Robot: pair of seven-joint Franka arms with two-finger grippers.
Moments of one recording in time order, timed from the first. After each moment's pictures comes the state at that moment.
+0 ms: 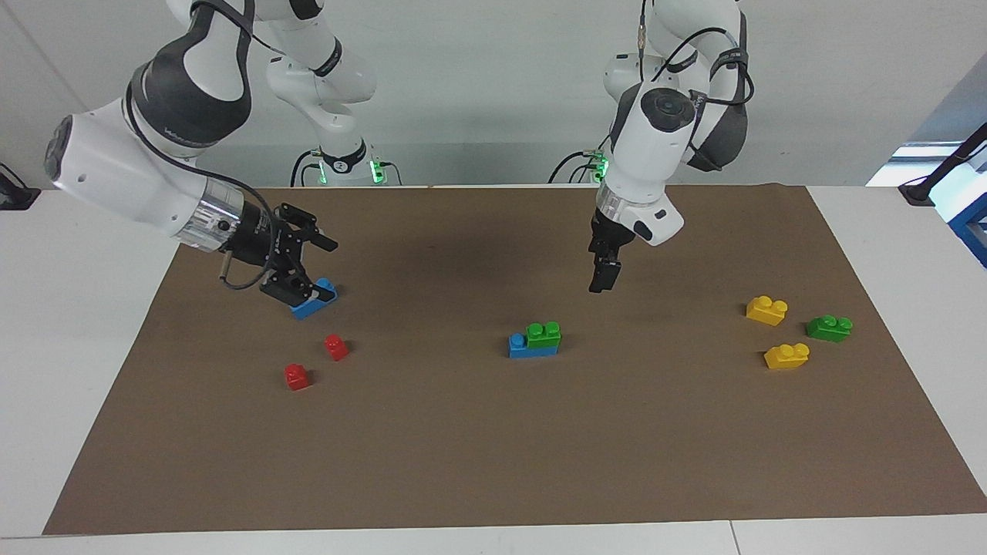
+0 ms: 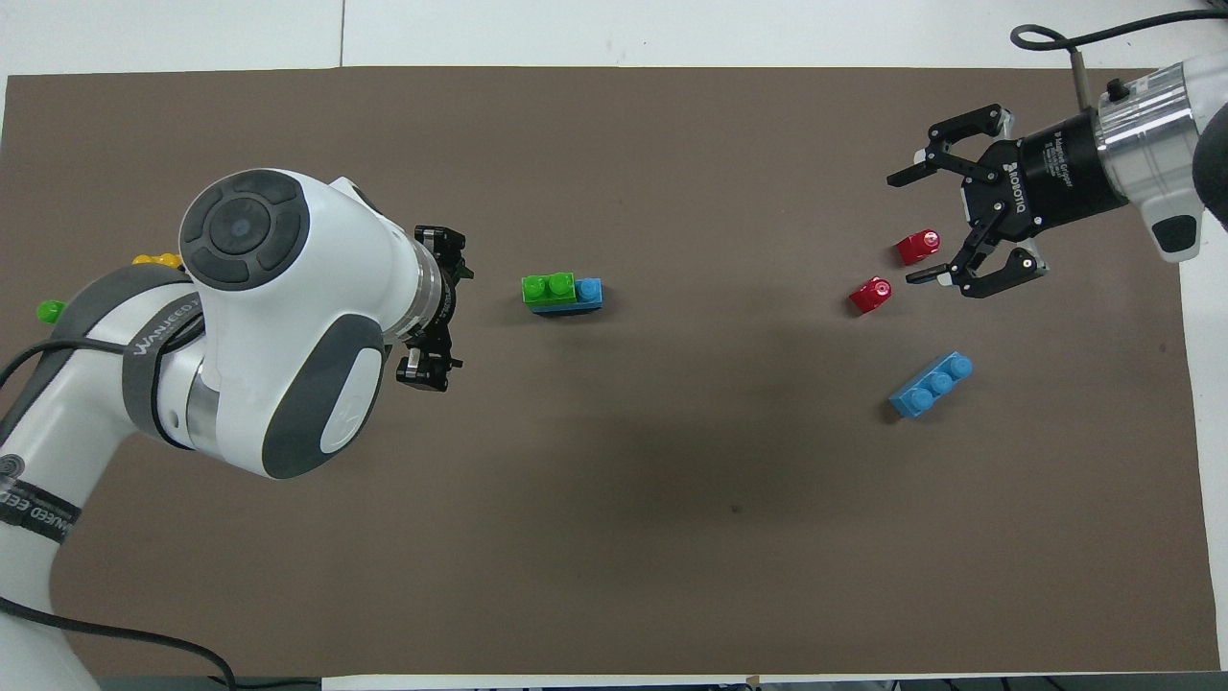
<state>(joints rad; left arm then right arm) -0.37 0.12 -0.11 -1.84 -0.07 2.03 -1.83 -0.04 0.29 0.00 -1.51 0.69 1.62 1.35</state>
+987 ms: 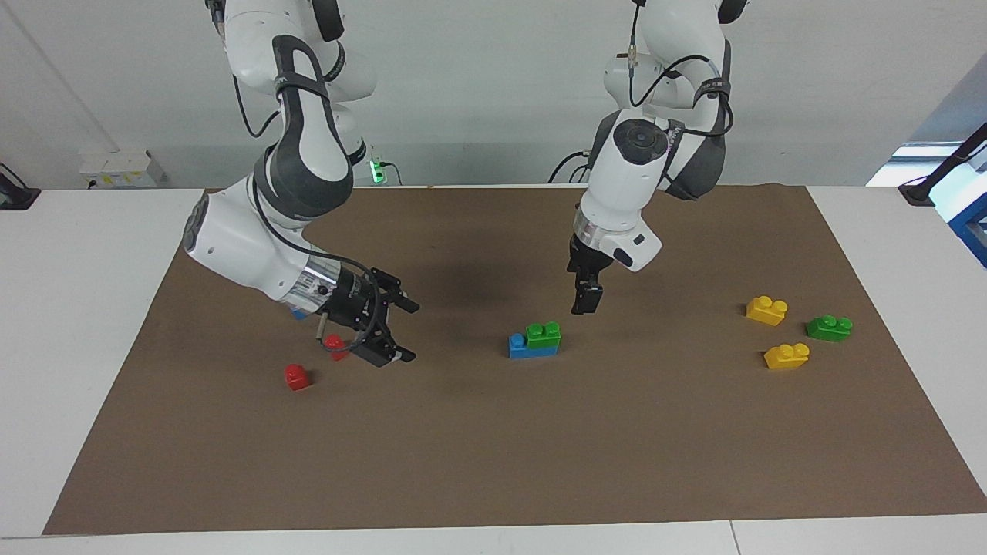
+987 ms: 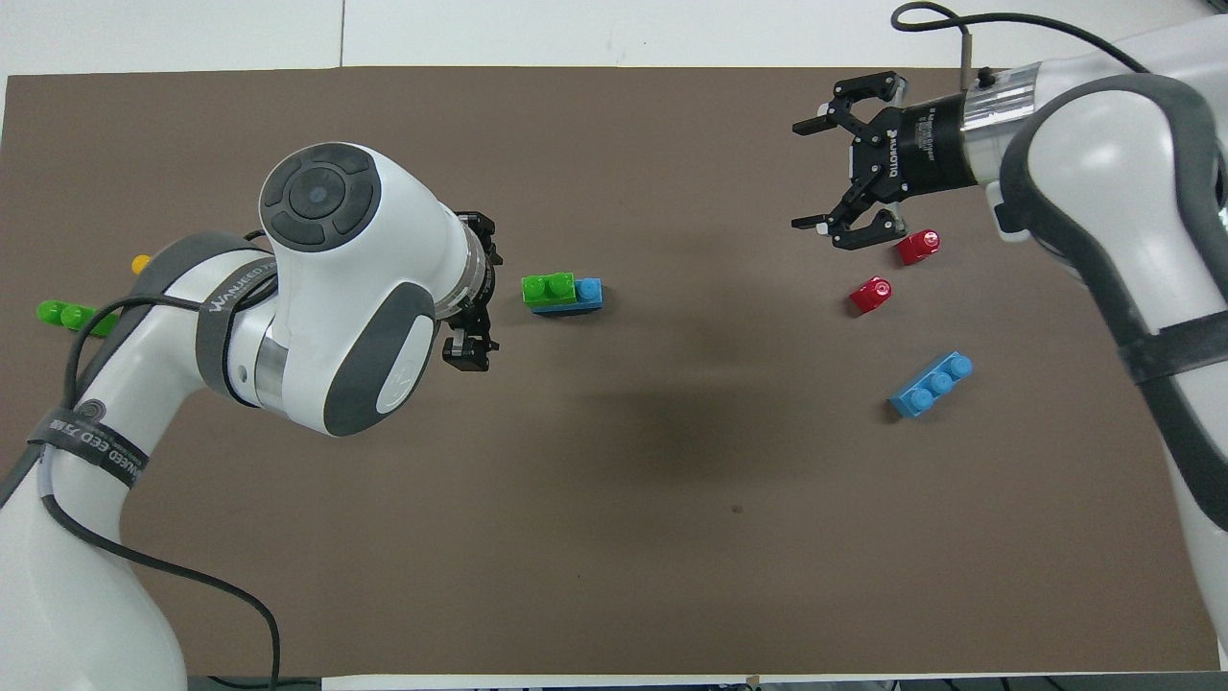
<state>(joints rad) -0.40 0.23 -0.10 -1.73 -0.06 2.03 -1.93 0.15 0.42 0.00 -1.54 0.80 2.02 1.35</state>
